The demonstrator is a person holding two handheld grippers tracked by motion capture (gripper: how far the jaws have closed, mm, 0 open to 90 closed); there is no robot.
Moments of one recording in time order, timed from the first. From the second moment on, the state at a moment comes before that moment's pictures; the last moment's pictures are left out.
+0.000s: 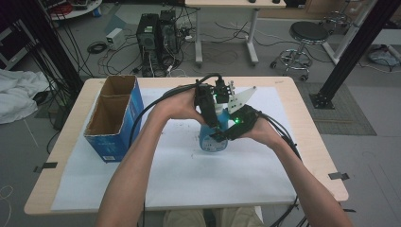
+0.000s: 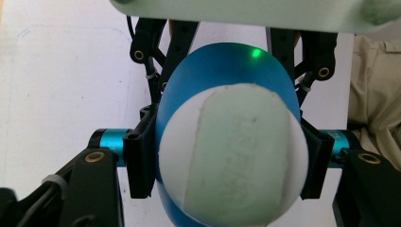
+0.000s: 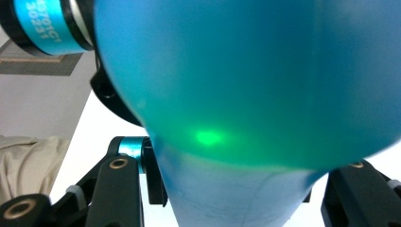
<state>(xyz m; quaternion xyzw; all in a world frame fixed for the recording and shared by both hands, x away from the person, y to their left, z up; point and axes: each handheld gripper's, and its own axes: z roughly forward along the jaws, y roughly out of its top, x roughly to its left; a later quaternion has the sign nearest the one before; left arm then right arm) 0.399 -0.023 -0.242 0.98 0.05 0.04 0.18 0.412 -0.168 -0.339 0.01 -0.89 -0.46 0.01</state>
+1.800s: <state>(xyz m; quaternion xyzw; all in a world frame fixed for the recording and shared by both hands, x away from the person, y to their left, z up) 0.401 0.003 -0.222 0.98 0.08 0.04 0.15 0.402 -0.208 -0.321 -0.04 -0.92 -0.38 -0.05</state>
